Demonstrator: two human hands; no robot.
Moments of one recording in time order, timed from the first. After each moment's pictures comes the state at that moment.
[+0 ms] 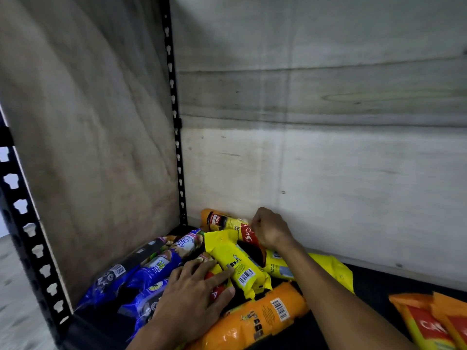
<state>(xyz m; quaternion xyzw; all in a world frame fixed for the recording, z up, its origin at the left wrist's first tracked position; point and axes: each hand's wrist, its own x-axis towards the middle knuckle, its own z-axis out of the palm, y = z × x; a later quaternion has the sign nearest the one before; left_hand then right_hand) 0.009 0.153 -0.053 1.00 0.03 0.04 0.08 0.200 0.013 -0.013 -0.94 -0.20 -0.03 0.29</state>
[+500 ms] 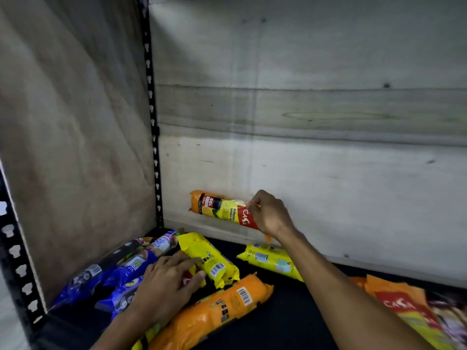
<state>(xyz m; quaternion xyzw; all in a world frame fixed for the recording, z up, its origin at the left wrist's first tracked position) 0.006 0.152 -0.047 0.98 0.05 0.10 0.14 0.160 -0.056 0.046 -0.90 -0.20 -0.14 0.35</state>
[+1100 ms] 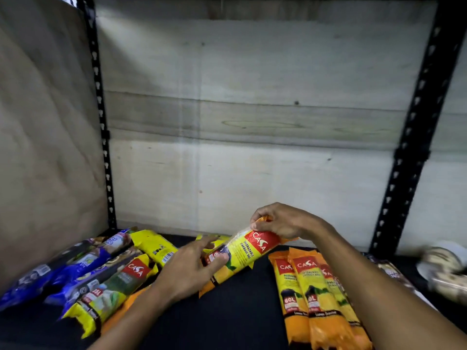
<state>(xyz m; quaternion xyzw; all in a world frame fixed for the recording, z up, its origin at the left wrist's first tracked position) -0.011 0.014 -0.001 0.94 -0.09 0.14 0.30 0.073 -0.223 0.089 -0.93 -0.23 0.08 0.28</state>
